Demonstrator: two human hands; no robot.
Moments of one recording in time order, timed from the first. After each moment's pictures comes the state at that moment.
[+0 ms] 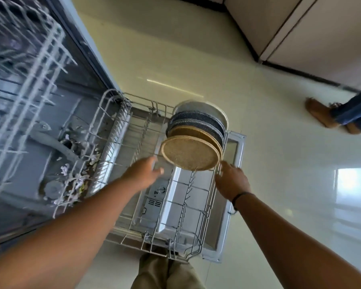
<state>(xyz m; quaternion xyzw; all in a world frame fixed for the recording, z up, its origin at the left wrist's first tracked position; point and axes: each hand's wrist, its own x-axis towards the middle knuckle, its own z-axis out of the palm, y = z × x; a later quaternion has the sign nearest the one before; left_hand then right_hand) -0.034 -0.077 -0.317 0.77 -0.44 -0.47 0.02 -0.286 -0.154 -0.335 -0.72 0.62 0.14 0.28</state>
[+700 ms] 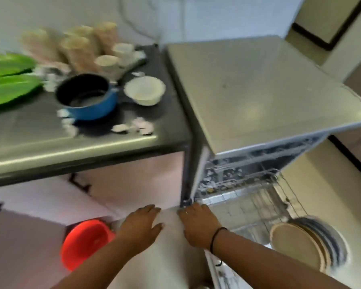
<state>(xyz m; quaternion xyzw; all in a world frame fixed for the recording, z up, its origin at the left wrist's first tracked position) -0.072 0.423 -0.070 0.96 -0.15 -0.21 0.13 -0.079 0.221 -0.089 -0.96 -0.22 0.18 0.02</state>
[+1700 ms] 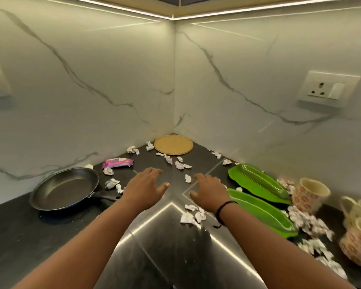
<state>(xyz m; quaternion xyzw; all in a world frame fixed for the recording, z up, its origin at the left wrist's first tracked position) 0.042 0.967 0.173 0.92 0.35 0.13 0.13 0.213 0.849 0.152 -0.87 -0.48 0.03 0.13</state>
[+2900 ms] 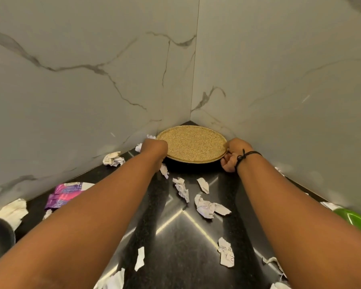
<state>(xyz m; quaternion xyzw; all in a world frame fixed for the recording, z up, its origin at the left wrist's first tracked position) 0.304 1.296 0.081 0.48 0.60 0.26 0.59 0.476 1.186 0.077 -0.66 0.08 0.44 0.61</state>
